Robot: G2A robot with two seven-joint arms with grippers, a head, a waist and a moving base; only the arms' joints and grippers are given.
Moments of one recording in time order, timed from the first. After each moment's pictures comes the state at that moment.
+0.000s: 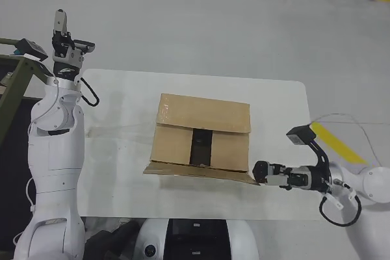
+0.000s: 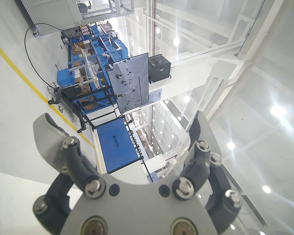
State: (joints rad) left arm 1.01 -1.18 -1.68 -1.39 -0.27 -0.28 -0.29; right arm -1.51 -1.06 1.61 -1.96 0.42 -0.17 1.43
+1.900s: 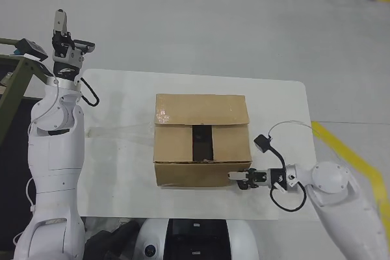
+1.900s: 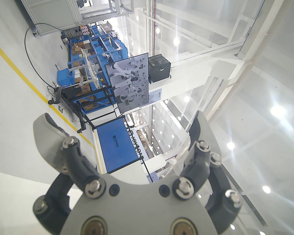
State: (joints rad) left arm 1.01 -1.18 -1.68 -1.39 -0.27 -0.28 -0.29; right arm -1.41 -1.02 1.31 -1.81 0.13 0.05 1.22
